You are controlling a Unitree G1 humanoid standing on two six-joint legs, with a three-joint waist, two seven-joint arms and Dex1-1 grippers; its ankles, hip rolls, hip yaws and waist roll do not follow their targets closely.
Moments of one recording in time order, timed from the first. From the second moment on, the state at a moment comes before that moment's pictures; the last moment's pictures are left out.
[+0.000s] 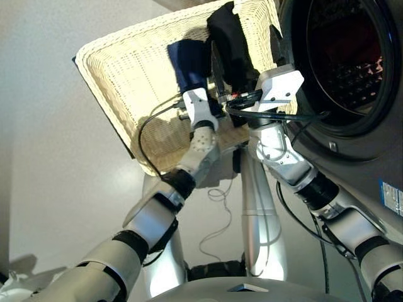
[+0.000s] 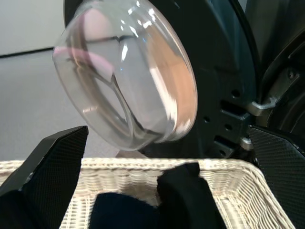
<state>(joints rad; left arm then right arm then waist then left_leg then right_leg) -0.87 0.02 -0.54 0.79 -0.68 -0.26 0.57 -0.73 -0.44 0.67 0.01 0.27 -0.40 -0.53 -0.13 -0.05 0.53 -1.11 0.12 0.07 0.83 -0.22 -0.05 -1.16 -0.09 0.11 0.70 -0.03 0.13</state>
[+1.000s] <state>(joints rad) -0.39 0.58 -0.52 -0.03 -0.25 -0.29 0.38 -0.54 -0.59 0.60 -0.16 0.77 -0.39 -0.17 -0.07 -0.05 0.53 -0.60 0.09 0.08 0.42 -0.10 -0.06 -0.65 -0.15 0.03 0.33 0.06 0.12</state>
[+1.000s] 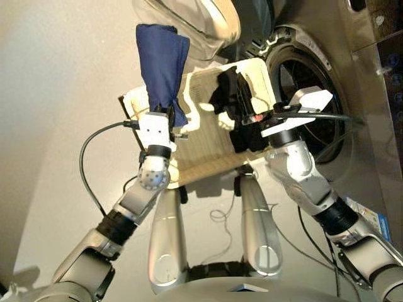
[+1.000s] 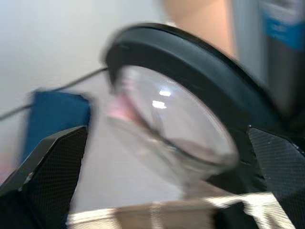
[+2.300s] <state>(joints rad) -0.48 0.71 -0.78 -0.13 -0.06 -0.32 0.32 -0.53 -0.49 0.69 -0.10 0.76 -0.39 -0.11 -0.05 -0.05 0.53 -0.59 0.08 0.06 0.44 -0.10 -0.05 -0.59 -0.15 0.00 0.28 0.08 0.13</state>
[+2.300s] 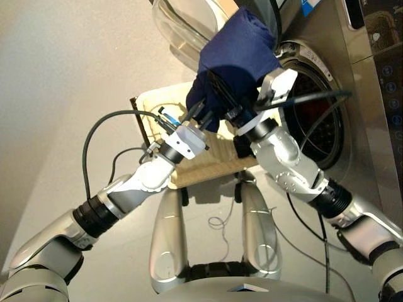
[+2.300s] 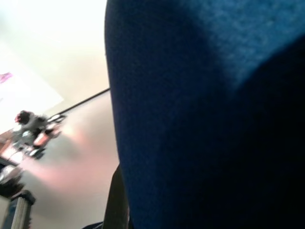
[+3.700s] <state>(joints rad) -0.52 0.62 -0.69 -0.11 -0.16 -0.39 0.43 -0.86 -0.50 0.26 1.13 0.64 -0.35 -0.54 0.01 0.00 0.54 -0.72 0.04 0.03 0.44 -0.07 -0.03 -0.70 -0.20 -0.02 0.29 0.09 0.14</state>
